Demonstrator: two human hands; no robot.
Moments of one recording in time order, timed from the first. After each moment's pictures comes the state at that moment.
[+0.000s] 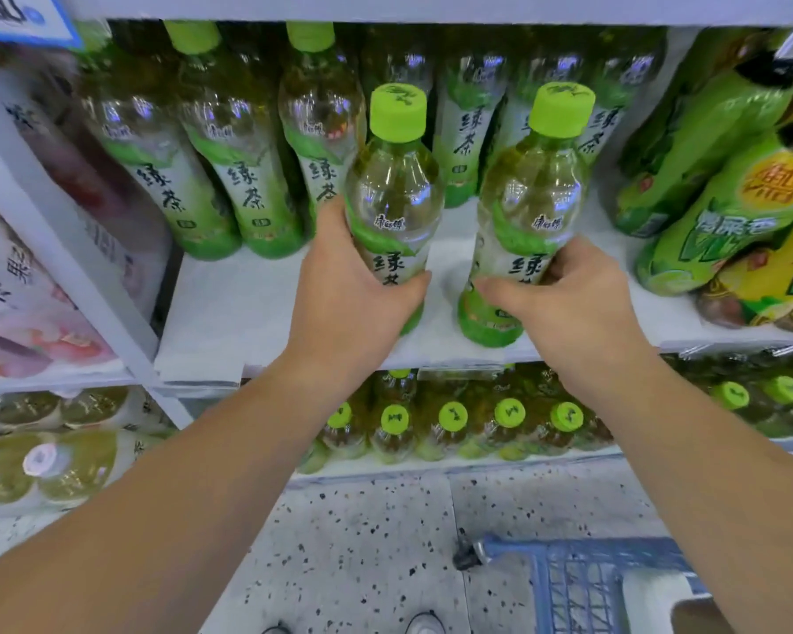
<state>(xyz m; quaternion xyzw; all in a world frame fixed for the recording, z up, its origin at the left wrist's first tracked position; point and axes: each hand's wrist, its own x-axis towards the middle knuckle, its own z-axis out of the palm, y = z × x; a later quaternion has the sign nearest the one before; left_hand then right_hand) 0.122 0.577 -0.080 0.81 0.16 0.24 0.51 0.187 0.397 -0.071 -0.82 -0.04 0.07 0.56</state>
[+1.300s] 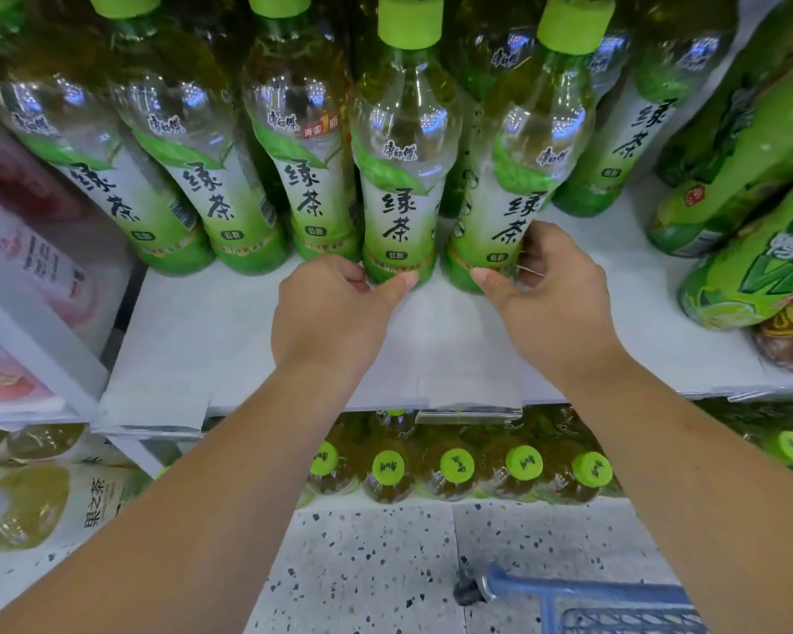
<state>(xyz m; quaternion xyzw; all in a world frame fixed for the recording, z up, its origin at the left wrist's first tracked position) 0.167 0.595 -0.123 0.82 0.37 0.12 0.42 0.254 0.421 -0.131 -0.85 -0.13 0.01 0.51</state>
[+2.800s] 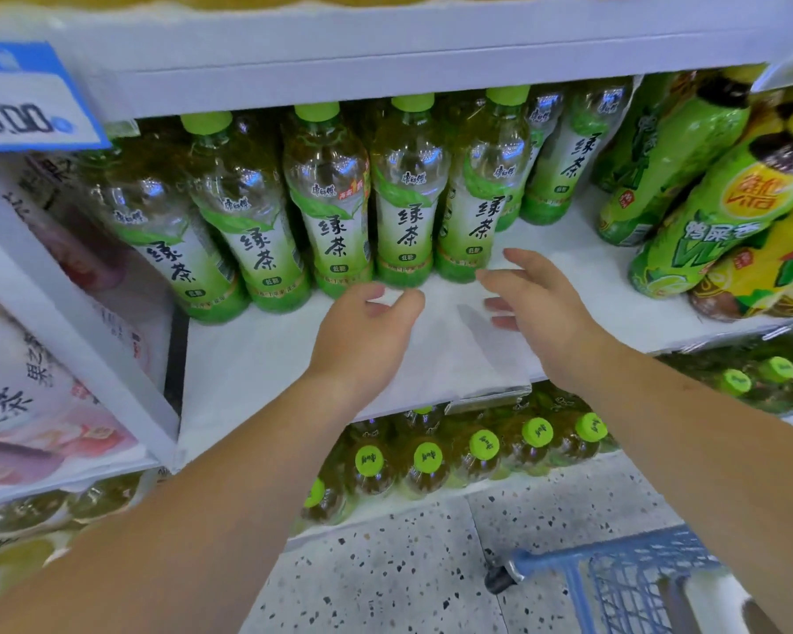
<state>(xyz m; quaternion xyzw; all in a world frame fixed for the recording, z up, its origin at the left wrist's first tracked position) 0.141 0.612 -0.091 0.77 0.26 -0.02 0.58 0.219 0.434 -0.097 -0.76 0.06 0.15 0.62</state>
